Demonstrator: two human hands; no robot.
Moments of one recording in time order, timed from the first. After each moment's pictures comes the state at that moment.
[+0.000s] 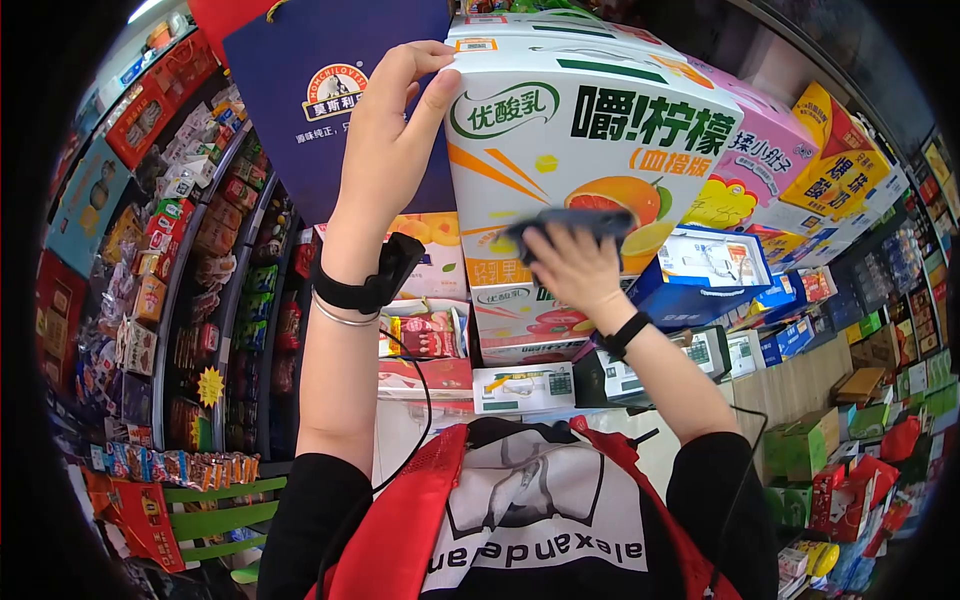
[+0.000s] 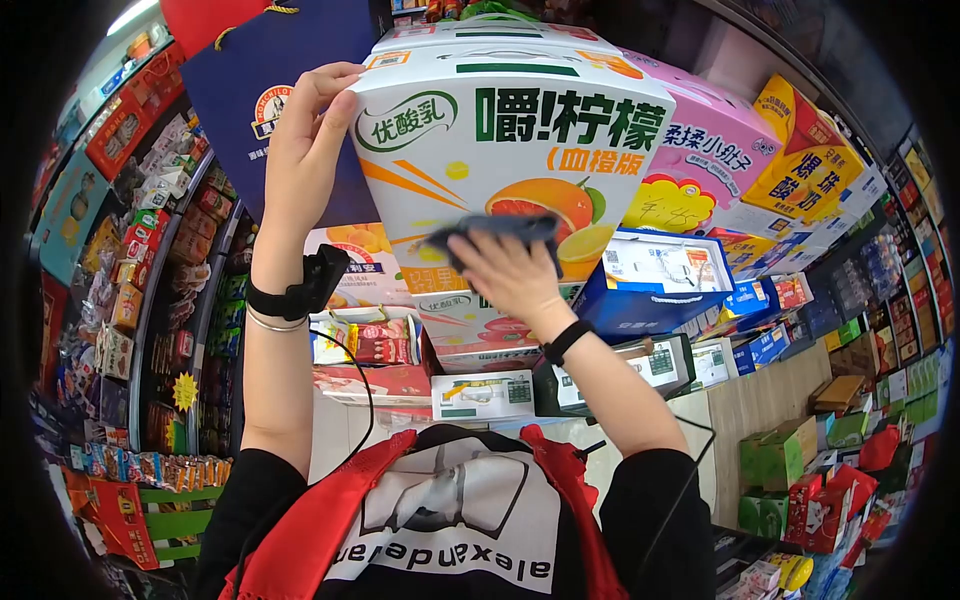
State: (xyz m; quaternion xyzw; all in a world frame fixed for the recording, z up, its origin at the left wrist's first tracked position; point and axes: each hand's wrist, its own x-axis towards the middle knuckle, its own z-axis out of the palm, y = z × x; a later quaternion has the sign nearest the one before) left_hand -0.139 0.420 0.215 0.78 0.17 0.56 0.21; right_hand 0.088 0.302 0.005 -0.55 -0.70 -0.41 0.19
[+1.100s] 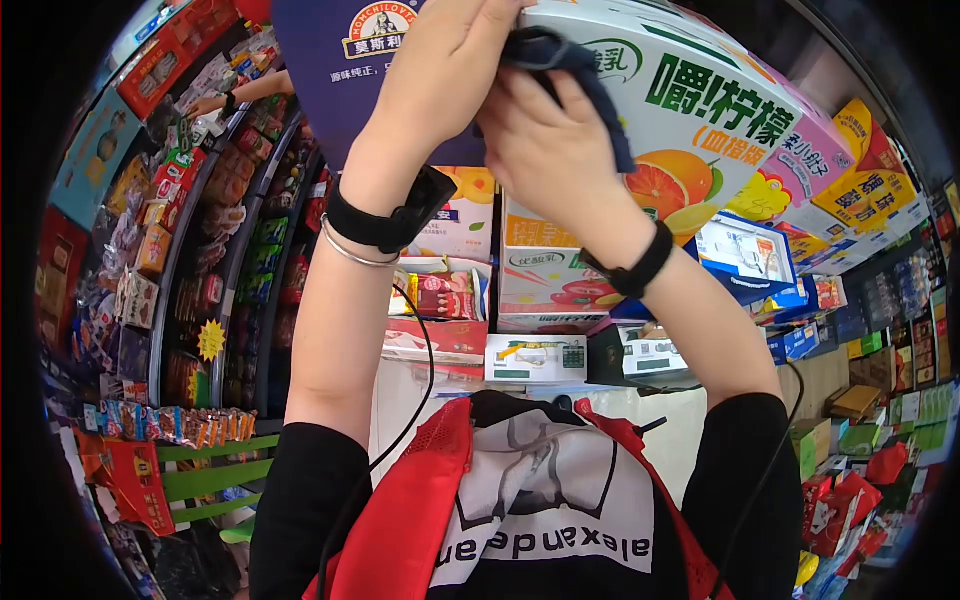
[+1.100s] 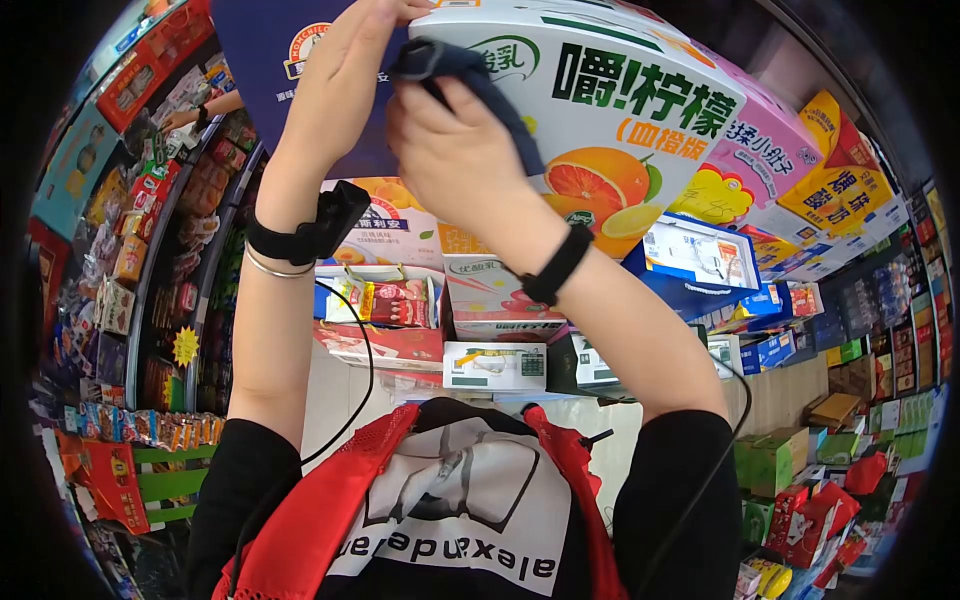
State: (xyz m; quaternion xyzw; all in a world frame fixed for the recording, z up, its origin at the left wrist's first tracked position) left_hand -0.154 0.409 0.235 0.81 0.14 0.55 0.15; right_hand -0.014 0.352 0.160 -0.41 -0.75 -0.47 0.24
